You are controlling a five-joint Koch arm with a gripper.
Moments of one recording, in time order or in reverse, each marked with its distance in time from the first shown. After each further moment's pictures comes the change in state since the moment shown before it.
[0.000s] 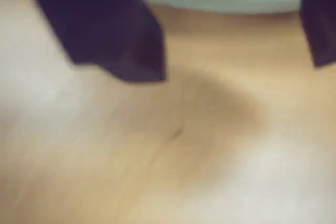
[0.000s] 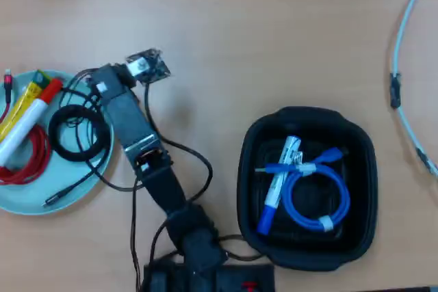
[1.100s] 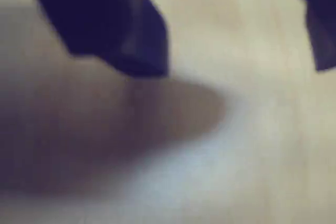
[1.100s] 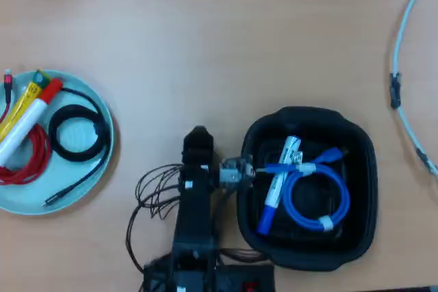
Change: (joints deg) arm 32.4 62.9 106.3 -63.9 4.9
